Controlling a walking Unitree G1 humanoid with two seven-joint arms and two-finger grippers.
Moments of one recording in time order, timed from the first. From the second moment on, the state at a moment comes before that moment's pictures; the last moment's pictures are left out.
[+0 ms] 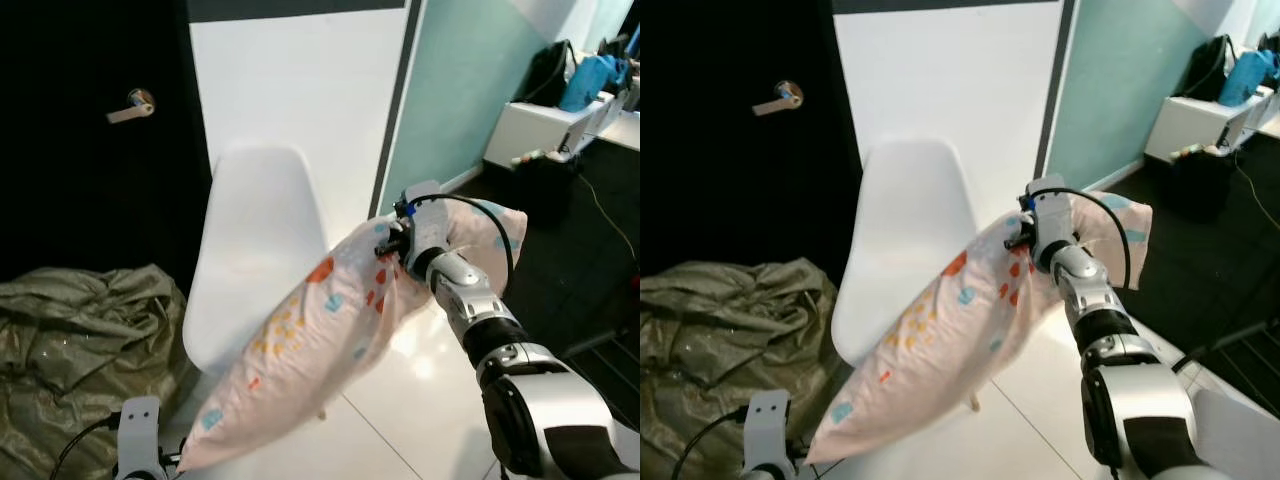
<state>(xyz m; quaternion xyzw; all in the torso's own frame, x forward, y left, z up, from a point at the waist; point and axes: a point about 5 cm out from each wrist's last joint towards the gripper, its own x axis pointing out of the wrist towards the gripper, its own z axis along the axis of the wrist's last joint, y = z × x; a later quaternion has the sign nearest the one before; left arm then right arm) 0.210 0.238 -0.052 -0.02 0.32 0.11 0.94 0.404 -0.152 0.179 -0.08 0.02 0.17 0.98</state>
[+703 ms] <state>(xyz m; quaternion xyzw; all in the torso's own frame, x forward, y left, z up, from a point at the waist) 0.212 0.240 -0.049 -0.01 0.31 0.12 0.94 0.406 -0.134 0.189 -0.07 0.00 0.23 0.97</state>
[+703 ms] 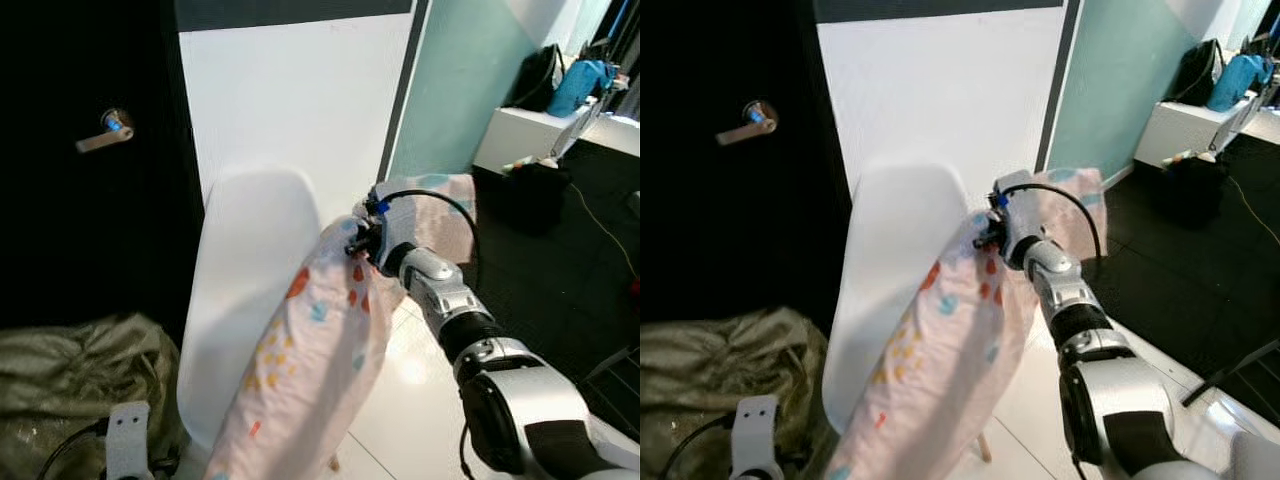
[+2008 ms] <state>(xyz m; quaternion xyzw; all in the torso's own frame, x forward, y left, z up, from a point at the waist) 0.198 0.241 -0.054 -0.01 0.30 0.14 0.94 0.414 -0.180 0.187 0.04 0.08 -0.06 0.99</state>
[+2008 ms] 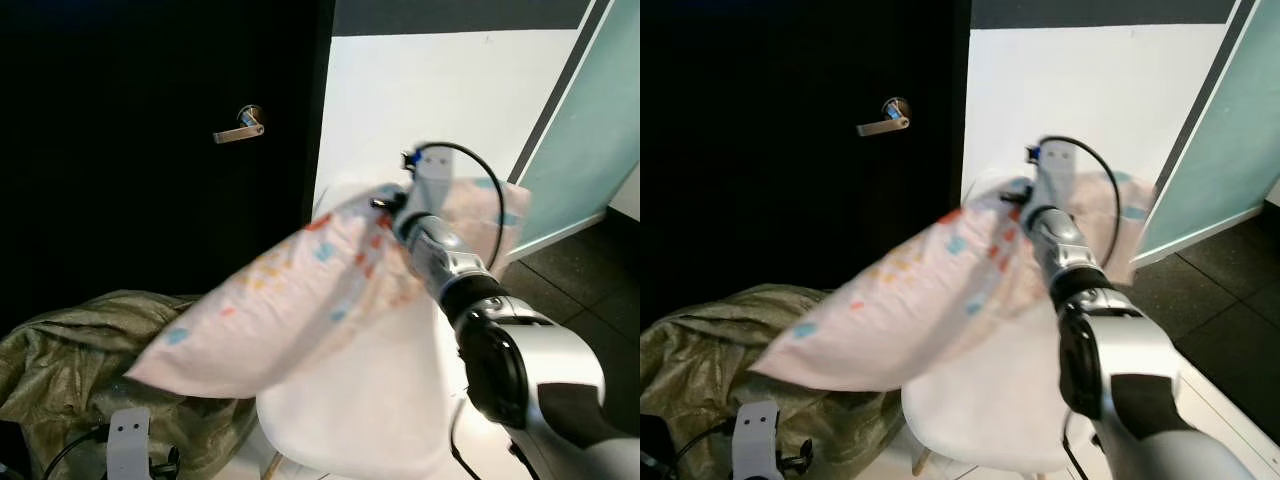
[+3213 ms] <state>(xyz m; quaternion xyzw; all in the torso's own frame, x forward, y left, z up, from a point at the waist) 0.189 0.246 -0.057 0.01 0.30 0.13 0.95 0.396 -0.184 0.135 0.03 0.23 -0.02 0.97</state>
